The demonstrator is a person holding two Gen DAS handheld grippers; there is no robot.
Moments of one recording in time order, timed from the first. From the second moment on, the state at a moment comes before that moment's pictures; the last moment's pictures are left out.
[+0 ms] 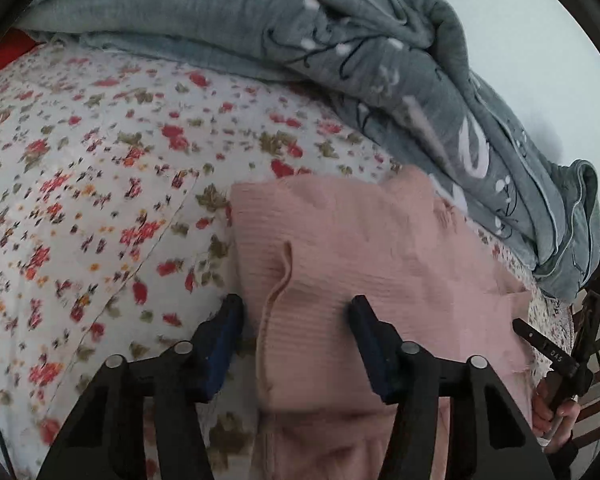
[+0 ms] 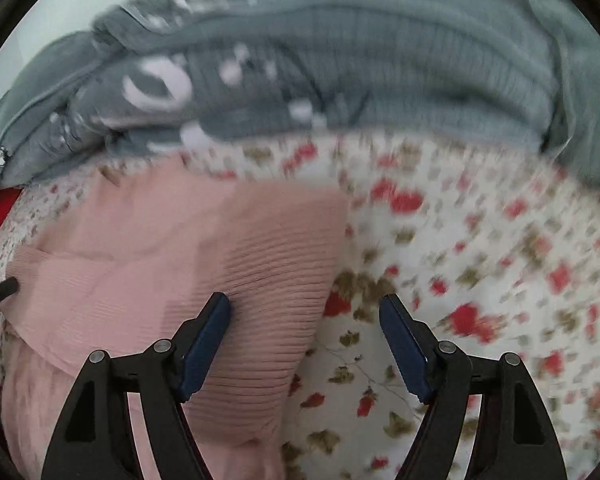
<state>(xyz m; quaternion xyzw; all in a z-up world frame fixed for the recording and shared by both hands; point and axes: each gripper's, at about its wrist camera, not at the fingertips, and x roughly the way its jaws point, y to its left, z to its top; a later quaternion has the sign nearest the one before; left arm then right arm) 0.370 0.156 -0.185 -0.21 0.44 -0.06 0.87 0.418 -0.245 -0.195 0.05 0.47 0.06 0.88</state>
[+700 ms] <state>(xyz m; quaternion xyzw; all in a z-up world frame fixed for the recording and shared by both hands) 0.313 0.167 -0.176 -0.17 0.43 -0.03 0.89 0.356 -0.274 -0.169 0.01 0.44 0.03 0.90</state>
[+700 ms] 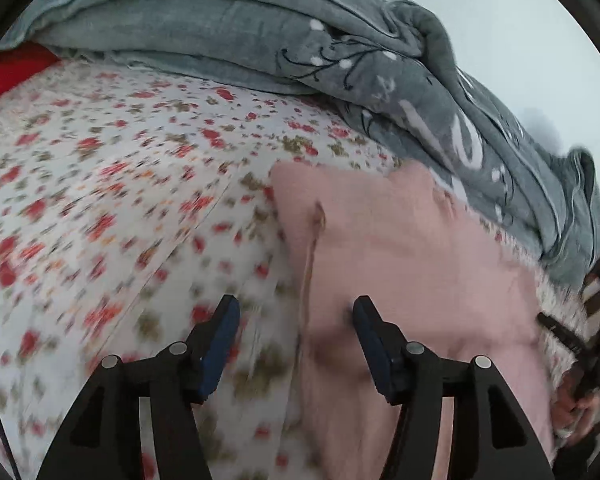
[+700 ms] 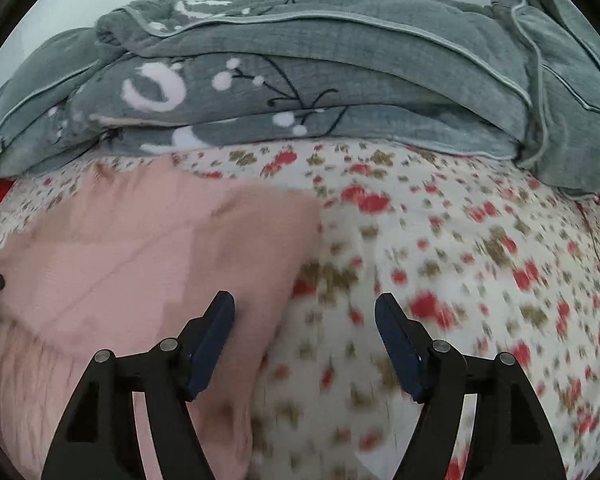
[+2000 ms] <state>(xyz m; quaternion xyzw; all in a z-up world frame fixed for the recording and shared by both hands) 0.070 0.102 -0.201 -0.13 0.46 -0.09 0.87 0.066 -0.195 -0.196 0.02 0.40 0.13 0.91</state>
